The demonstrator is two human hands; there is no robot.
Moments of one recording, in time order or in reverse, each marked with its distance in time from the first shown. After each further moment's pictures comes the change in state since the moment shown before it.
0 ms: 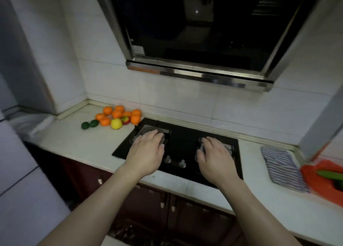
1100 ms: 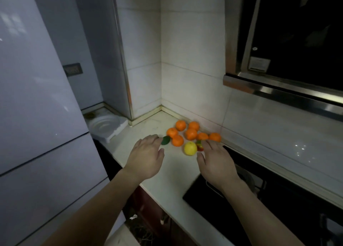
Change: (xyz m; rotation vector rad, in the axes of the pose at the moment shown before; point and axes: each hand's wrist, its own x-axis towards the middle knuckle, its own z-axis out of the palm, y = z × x) left_hand 0.110 -0.380 -0.059 0.151 0.022 -0.415; right_hand 0.319 -0.283 0.208 0.190 -0.103 -0.437
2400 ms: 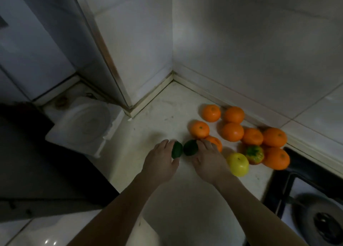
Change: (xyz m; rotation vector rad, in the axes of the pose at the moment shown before) left_hand 0.254 -0.205 0.219 -0.184 -0.355 -0.101; right_hand 0.263 0.017 0.310 0.118 -0.500 0.200
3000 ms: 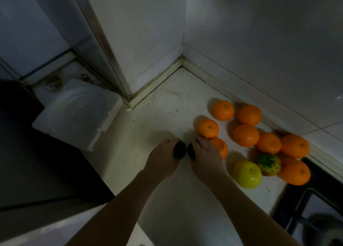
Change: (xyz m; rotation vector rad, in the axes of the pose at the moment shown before) left_hand 0.044 -0.026 0.041 -0.212 -0.045 -0.050; right_hand 0.052 0.001 0.040 -0.105 0.035 -0.110
